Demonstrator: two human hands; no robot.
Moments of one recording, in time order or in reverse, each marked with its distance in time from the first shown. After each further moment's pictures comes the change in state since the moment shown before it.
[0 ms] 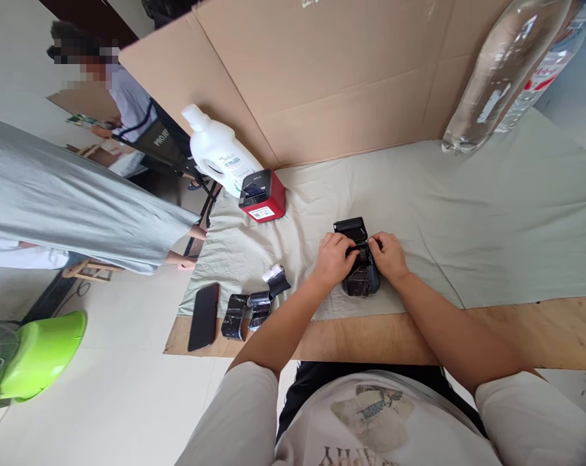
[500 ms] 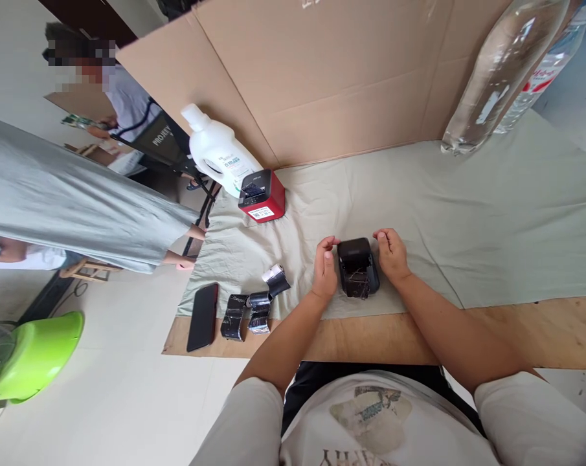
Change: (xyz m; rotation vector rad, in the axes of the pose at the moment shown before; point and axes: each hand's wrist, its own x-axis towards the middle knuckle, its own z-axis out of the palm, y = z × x) left_hand -0.036 -0.014 0.027 -0.641 0.351 -0.122; right_hand -0.001 -0.004 -0.006 0.208 0.094 0.026
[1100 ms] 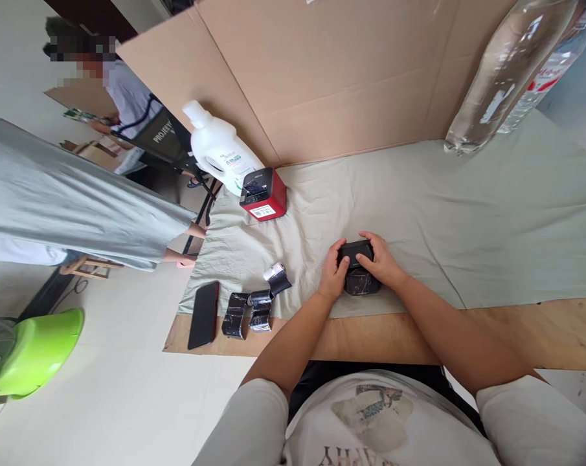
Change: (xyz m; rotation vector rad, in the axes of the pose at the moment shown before) left_hand -0.006 -0.023 0.003 -0.032 -0.162 -0.041; right_hand -0.013 -0.010 0.005 -0.016 -0.387 -0.106
